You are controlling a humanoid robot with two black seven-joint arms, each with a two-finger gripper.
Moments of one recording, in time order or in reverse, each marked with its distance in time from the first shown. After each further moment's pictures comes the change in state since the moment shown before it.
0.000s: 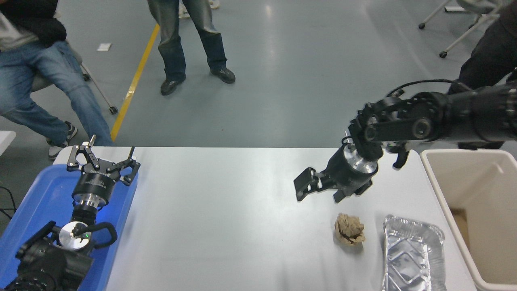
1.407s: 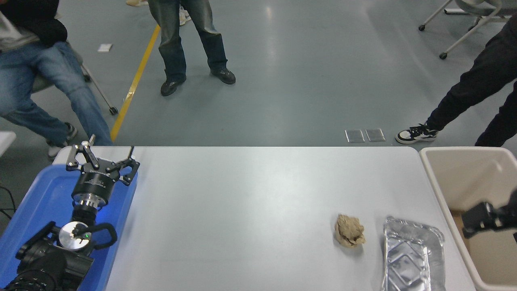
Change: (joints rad) left arm 0.000 0.000 0.000 0.000 0.000 0.000 0.000; right arm -0.351 -0.554 -0.040 0.030 -0.538 -0.225 -0.014
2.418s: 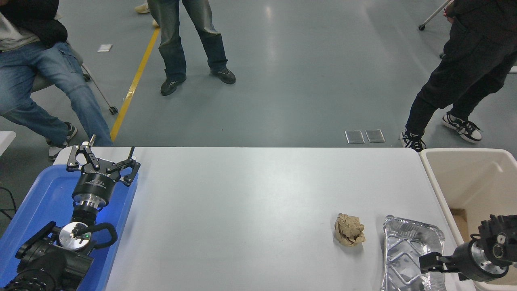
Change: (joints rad) left arm 0.000 0.000 0.001 0.000 0.002 0.000 0.000; right arm -0.701 0.125 0.479 -0.356 -0.119 -0.207 0.000
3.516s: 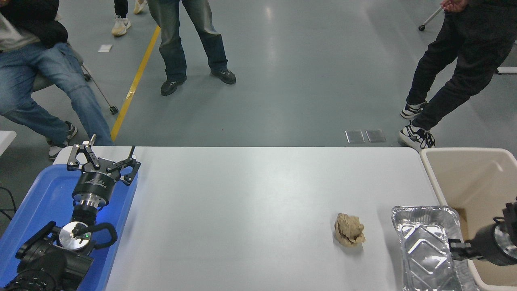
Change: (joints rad) left arm -0.002 0.000 0.002 0.000 0.000 0.000 0.002; right arm 0.546 -0.192 -0.380 0.284 0.015 0.029 0.006
